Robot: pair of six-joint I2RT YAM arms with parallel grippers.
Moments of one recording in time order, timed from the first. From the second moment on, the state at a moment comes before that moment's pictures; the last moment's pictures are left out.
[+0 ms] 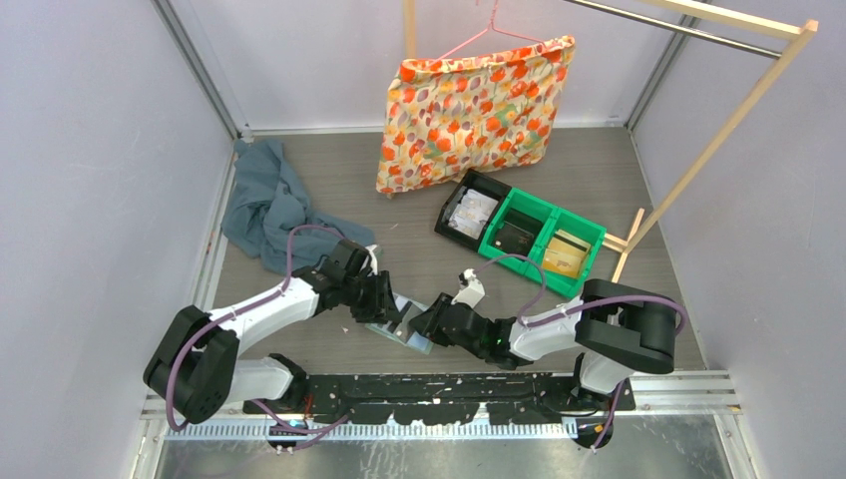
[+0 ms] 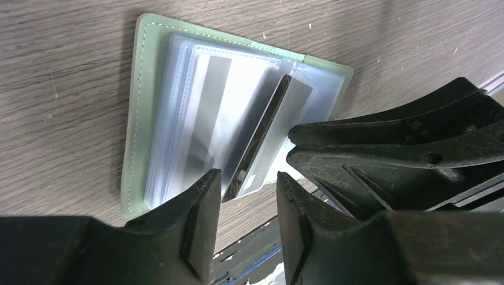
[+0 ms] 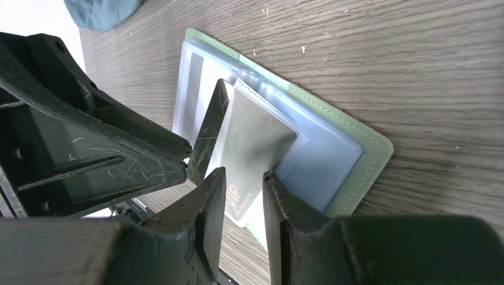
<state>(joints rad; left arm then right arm) -0.58 1.25 0.57 -0.35 0.37 -0.67 1.24 1.58 0.44 0.53 0.40 1.36</state>
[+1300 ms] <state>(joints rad) -0.58 1.21 0.39 -0.02 0.44 -0.70 1.06 1.59 0.41 0.64 0.04 1.13</state>
